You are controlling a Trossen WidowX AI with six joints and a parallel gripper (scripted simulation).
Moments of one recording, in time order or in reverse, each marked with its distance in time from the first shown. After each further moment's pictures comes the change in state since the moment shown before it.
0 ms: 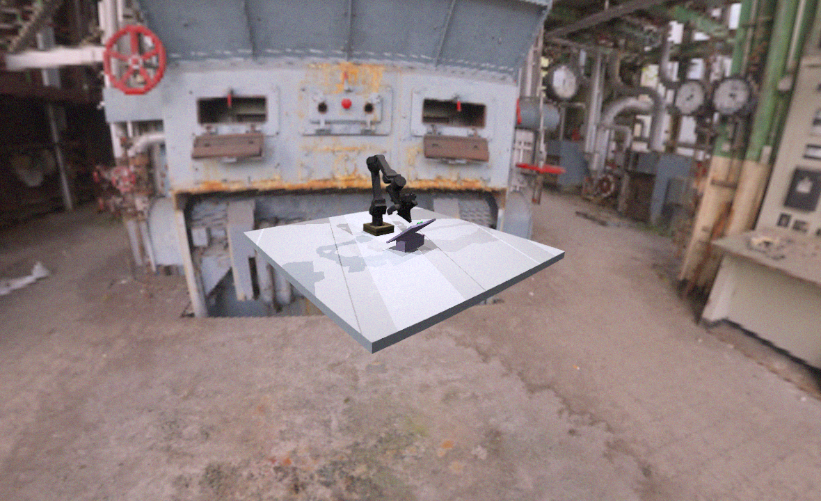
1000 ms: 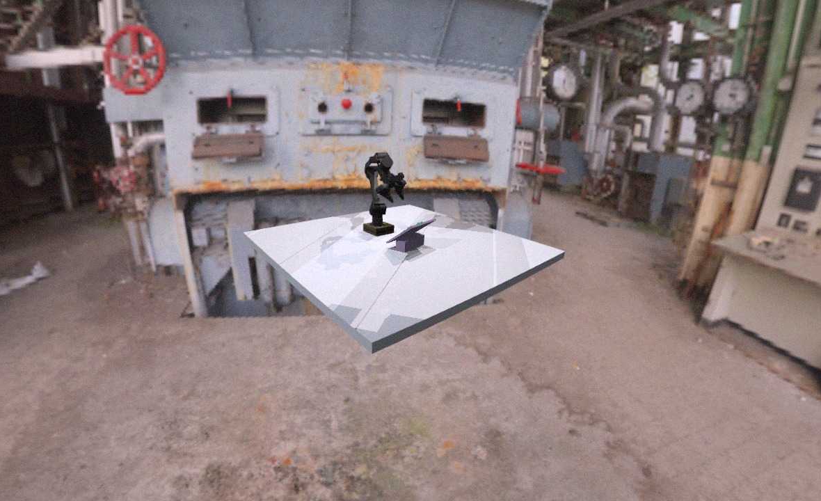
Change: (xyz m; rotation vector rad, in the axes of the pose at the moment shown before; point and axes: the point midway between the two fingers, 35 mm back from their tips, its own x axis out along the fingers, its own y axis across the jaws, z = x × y) arm -0.136 0.045 -0.038 0.053 0.078 0.025
